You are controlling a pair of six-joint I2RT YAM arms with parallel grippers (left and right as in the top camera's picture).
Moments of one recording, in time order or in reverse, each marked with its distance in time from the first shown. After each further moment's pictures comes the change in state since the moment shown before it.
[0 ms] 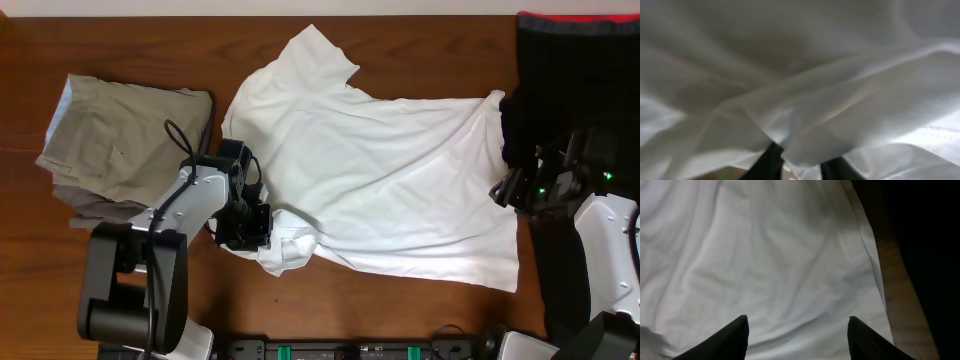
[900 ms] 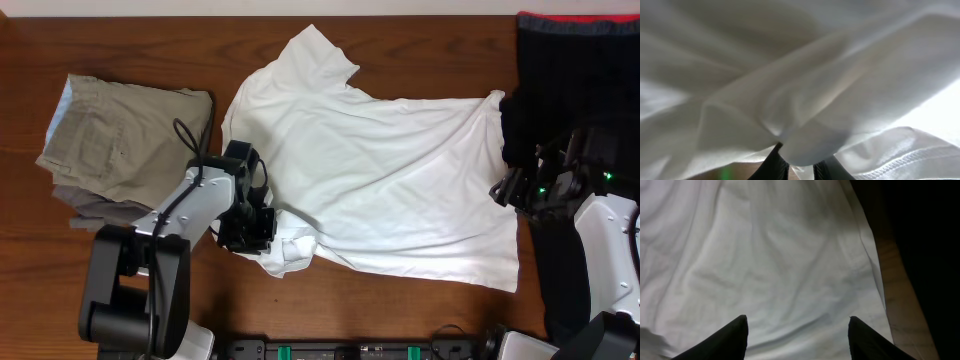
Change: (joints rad) left arm -0.050 -0.011 0.008 -0.039 -0.028 0.007; right arm 0.000 0.000 0.000 0.006 0.000 0.000
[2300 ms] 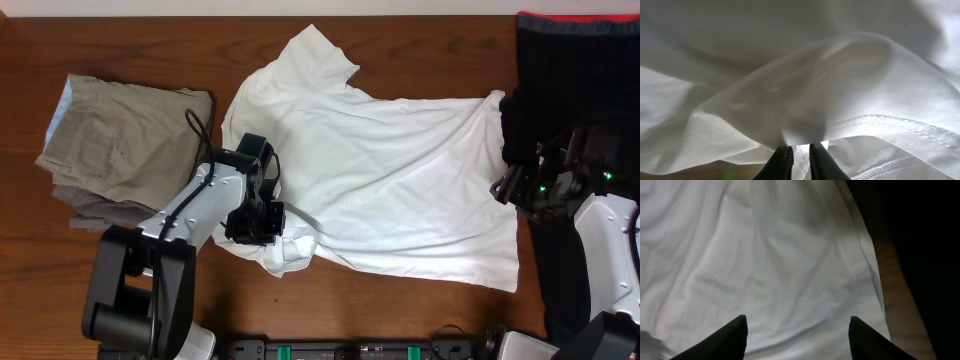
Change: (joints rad) left arm -0.062 0.000 0.053 0.008 -0.050 -0.053; right arm 0.000 0.000 0.000 0.023 0.000 0.000
